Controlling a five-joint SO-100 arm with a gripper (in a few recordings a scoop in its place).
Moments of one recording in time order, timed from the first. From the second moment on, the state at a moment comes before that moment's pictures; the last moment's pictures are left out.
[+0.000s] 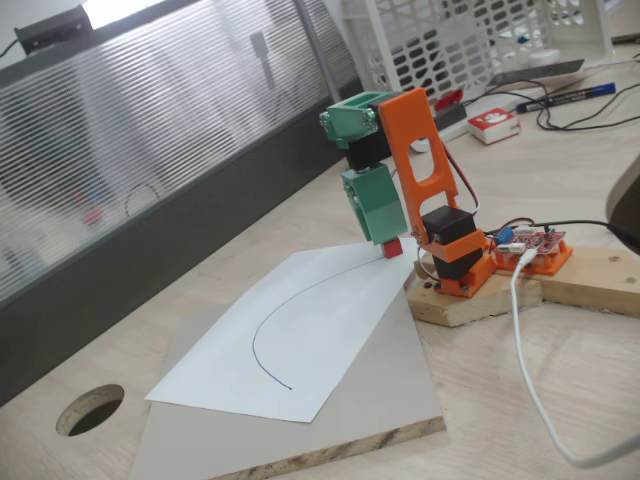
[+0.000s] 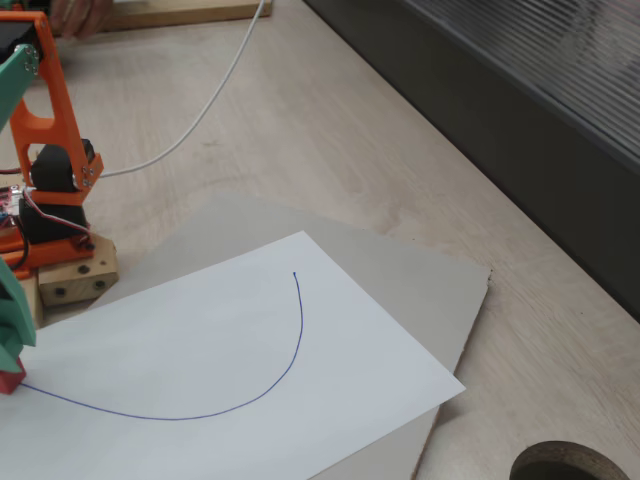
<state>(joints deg) 62.8 86.8 94.9 91.2 104.6</state>
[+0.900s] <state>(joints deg) 62.8 86.0 94.9 91.3 104.3</state>
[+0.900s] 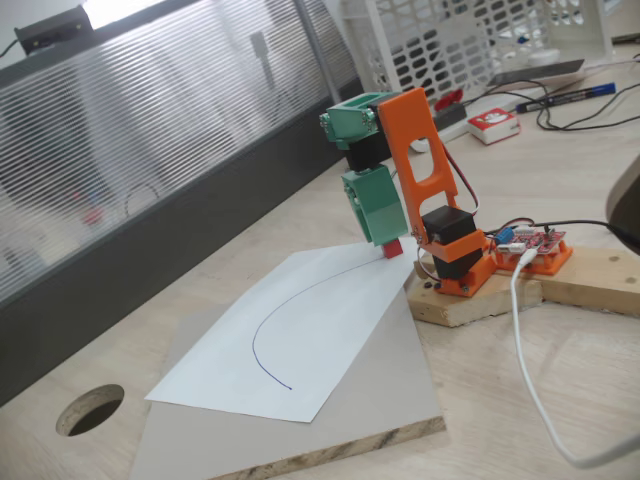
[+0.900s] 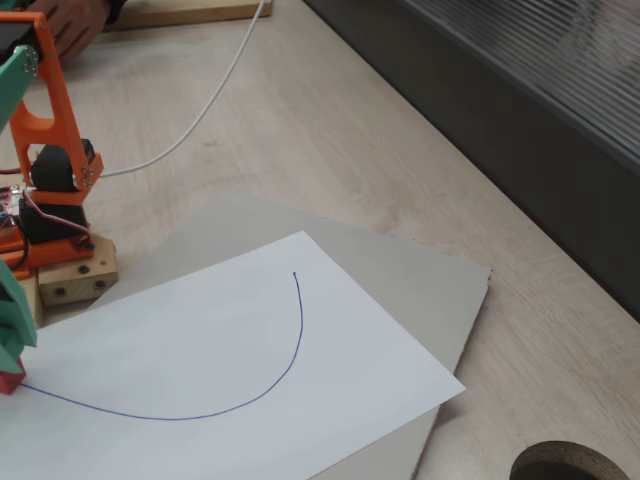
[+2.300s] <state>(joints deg) 62.8 86.0 94.9 91.2 104.3</state>
